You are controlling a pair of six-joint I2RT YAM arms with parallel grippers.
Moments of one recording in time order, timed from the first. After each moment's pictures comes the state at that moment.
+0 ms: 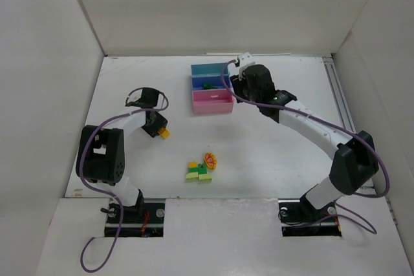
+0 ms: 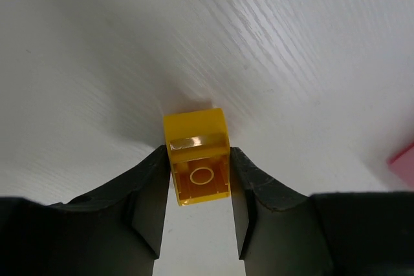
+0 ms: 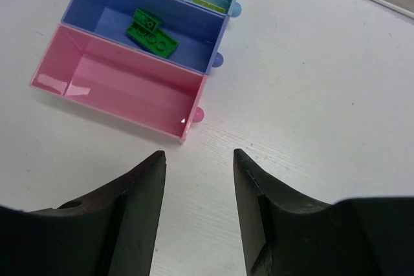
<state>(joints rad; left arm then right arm) -0.15 1.62 0.93 -0.51 -0.14 -1.02 0.60 1.57 1.30 -0.22 0.24 -0.02</state>
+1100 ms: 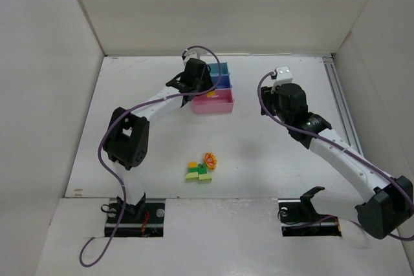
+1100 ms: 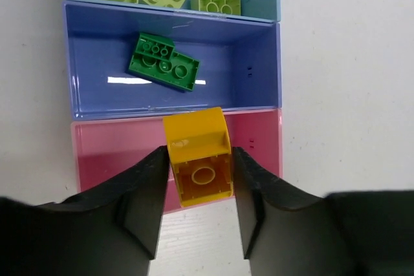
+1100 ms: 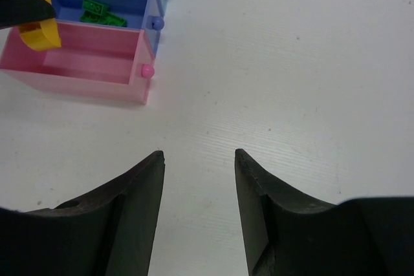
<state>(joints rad) -0.52 1.87 1.44 -0.21 -0.13 -0.69 0.51 1.15 0.95 -0.22 0.29 0.11</state>
